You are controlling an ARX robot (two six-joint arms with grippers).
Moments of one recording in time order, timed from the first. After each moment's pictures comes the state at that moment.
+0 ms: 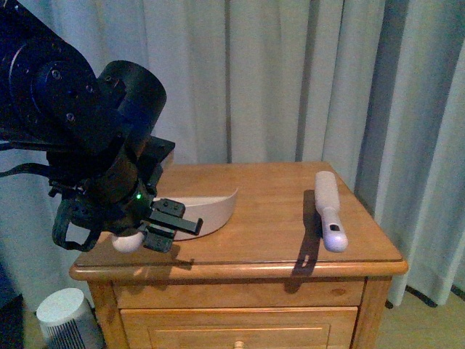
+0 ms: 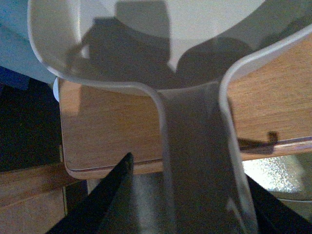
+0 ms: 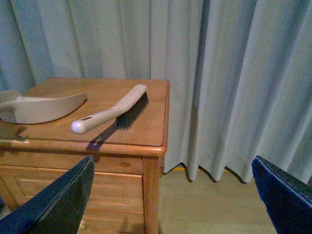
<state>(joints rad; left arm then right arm) -0.34 2.04 1.44 -0.29 -0.25 0.05 0.00 0.00 0.02 0.00 0.00 0.00</state>
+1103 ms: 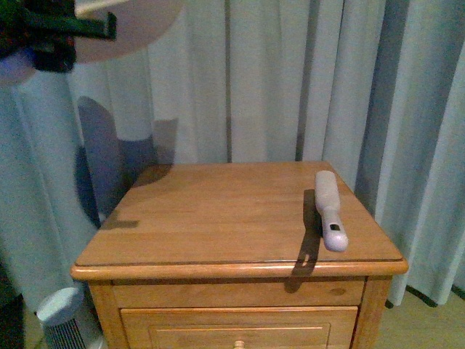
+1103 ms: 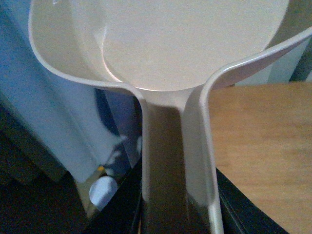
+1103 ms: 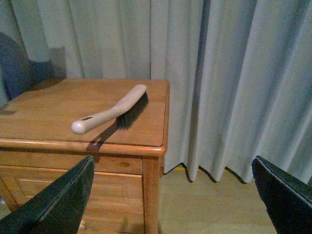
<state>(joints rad) -0.25 1.52 1.17 0.13 -0.24 0.07 0.00 0.00 0.02 0.00 0.00 0.00</state>
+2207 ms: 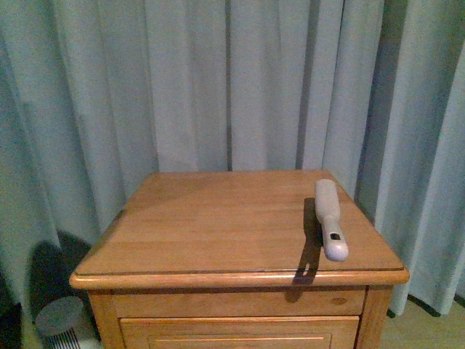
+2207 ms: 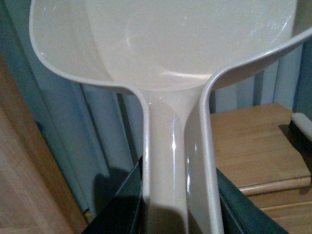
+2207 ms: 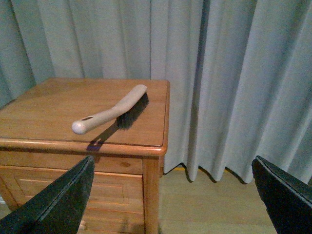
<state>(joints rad) -0.06 0.30 0.42 -0.01 0.07 0.19 0.00 0.00 0.02 0.00 0.00 0.00</state>
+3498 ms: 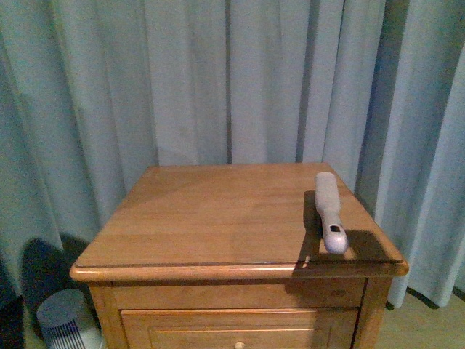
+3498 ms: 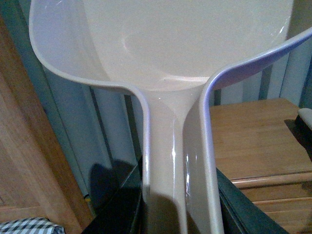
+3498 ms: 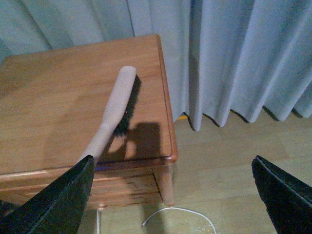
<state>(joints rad) 0.01 0.28 0.40 -0.03 0.10 0.15 0.14 1.12 0.77 -0.01 0.21 0.21</state>
